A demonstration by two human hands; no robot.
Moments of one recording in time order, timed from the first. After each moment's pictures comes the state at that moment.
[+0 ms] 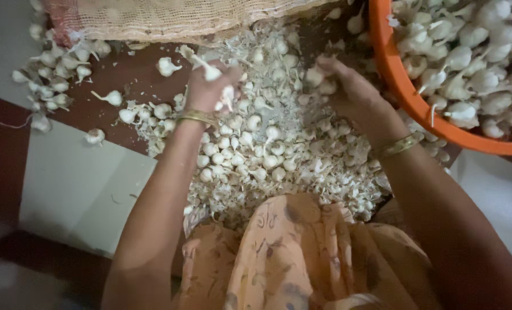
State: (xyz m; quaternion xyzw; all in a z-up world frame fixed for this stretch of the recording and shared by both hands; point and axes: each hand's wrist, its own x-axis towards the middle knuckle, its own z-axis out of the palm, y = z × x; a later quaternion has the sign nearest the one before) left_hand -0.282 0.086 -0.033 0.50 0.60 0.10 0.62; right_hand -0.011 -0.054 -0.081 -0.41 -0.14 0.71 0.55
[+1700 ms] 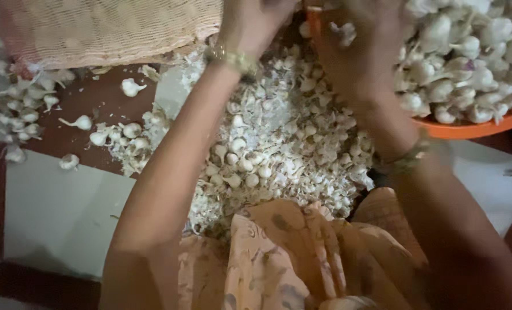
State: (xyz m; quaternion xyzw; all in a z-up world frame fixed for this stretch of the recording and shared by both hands) left_hand -0.095 0.091 -0.003 0.90 0.30 0.15 0.27; right_hand 0.031 -0.065 0.045 -0.66 -0.63 -0.05 0.40
